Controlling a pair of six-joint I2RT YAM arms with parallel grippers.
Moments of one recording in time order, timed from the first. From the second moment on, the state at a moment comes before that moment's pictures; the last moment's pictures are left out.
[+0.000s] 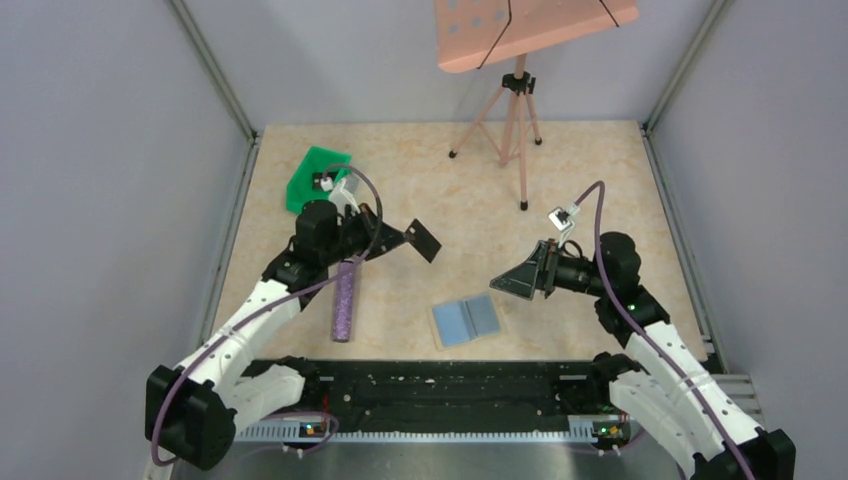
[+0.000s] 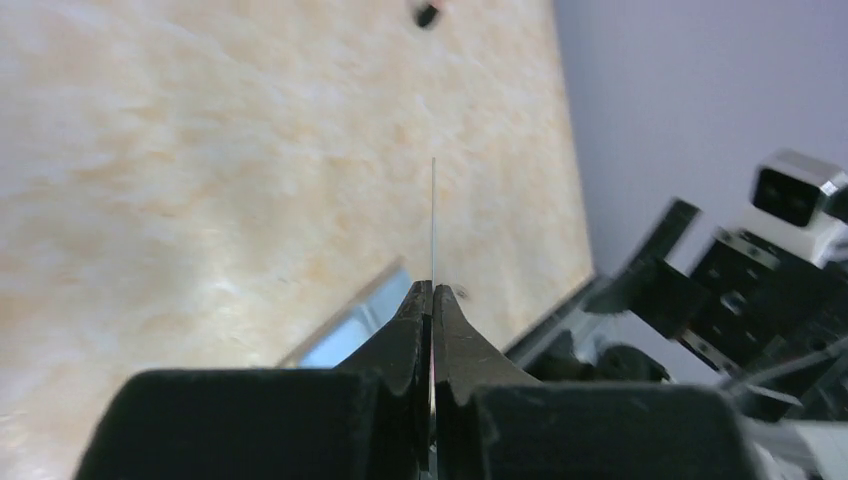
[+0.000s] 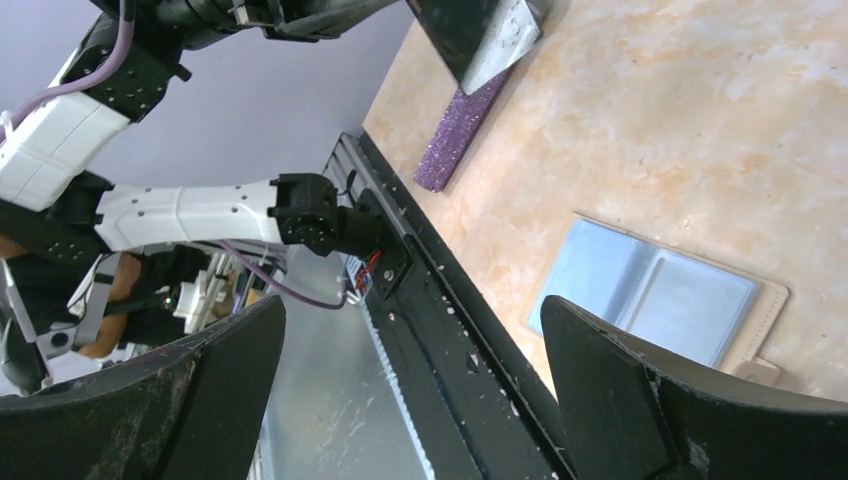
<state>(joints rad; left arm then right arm) -0.42 1.03 0.74 -0.07 0.44 -0.84 0.33 0.71 0.49 -0.03 -0.84 0.72</state>
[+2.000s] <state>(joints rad) 0.02 1.86 1.23 0.13 -0.23 -0.23 0.33 0.97 0.55 -0.05 -0.80 0.66</state>
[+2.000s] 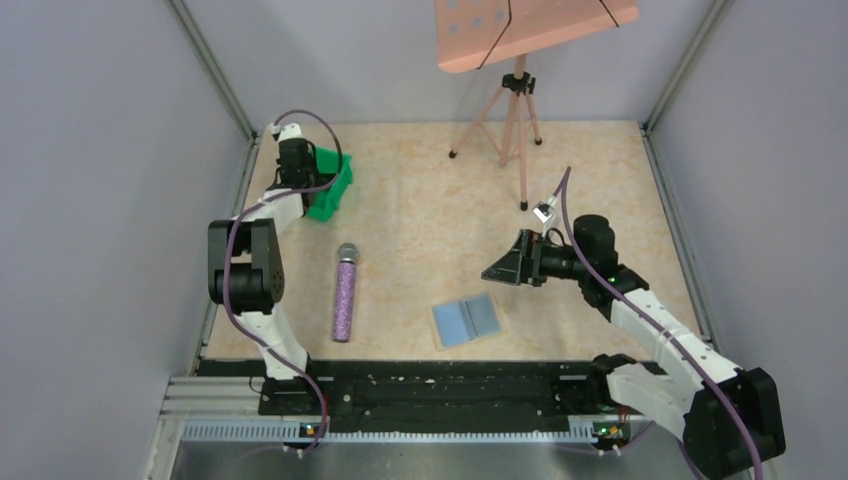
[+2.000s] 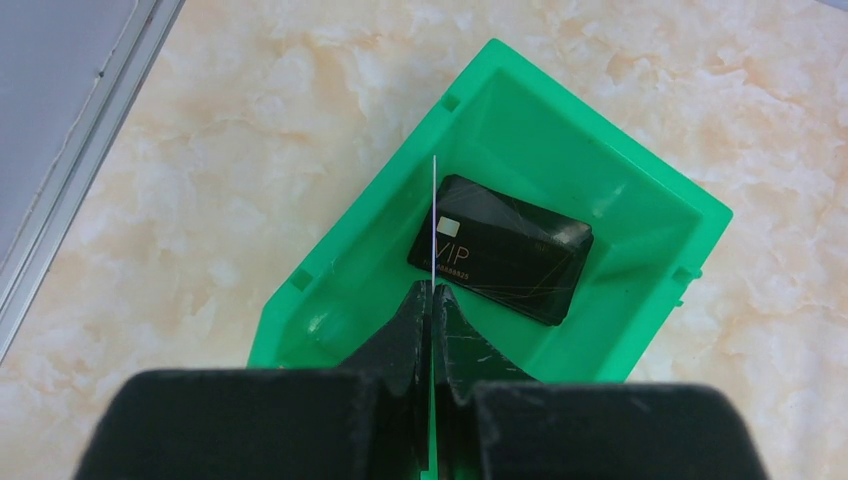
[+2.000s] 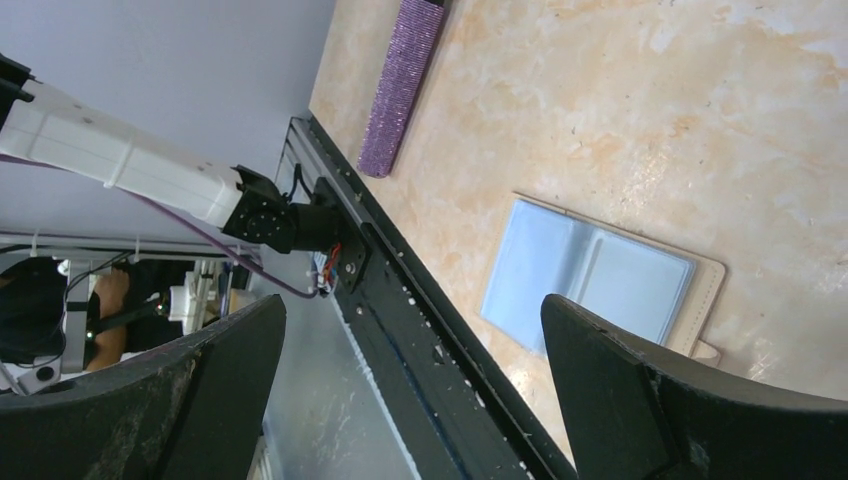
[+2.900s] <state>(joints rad) 0.02 1.86 1.30 0.11 -0.09 -0.23 0.33 1.00 0.59 -0.06 -0.81 0.65</state>
